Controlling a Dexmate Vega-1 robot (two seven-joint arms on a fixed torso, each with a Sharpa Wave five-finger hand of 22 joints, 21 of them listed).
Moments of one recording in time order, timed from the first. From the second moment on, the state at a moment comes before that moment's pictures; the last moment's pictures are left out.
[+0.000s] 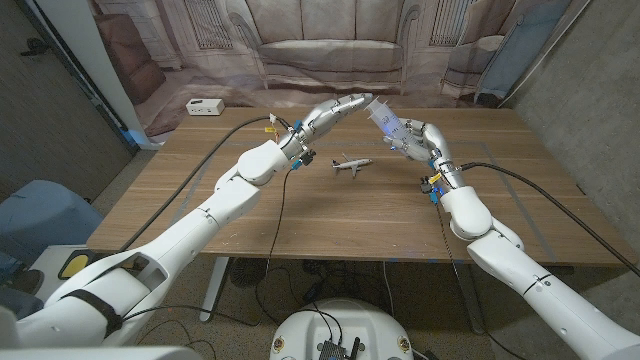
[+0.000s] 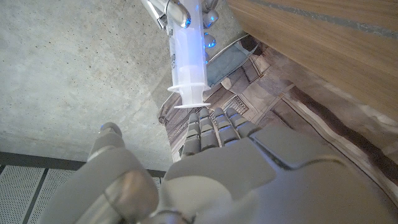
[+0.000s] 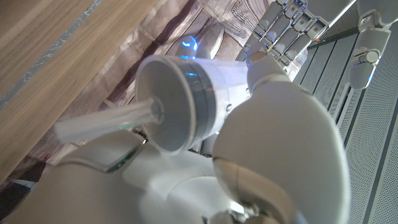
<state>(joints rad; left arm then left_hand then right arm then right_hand) 0.62 0.49 0.61 -1.45 -0.28 -0.49 -0.27 0.22 0.04 0.24 -0.12 0.18 0.21 0.04 0.18 0.18 0.21 0.01 0.20 0.19 0.14 0.03 0.18 0.17 0.04 0.01 0.20 0.17 -1.06 -0.60 -0.35 -1.70 0.14 0.39 -0.28 1.11 0.02 0.34 -0.15 0.17 0.80 0.02 0.20 0.21 0.95 -0.01 0.26 0.24 0.98 -0.14 0.37 0.47 0.85 -0.10 0.87 0.18</state>
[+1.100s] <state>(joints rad) 0.65 0.51 0.58 -1.48 -0.27 -0.47 -0.20 0.22 0.05 0.24 -0.12 0.18 0.19 0.04 0.18 0.18 0.19 0.01 0.20 0.19 0.12 0.03 0.18 0.17 0.03 0.01 0.20 0.17 -1.06 -0.61 -0.35 -1.71 0.13 0.39 -0.29 1.11 0.02 0.34 -0.16 0.17 0.80 0.02 0.20 0.21 0.95 -0.01 0.26 0.24 0.98 -0.14 0.37 0.48 0.84 -0.11 0.89 0.18</state>
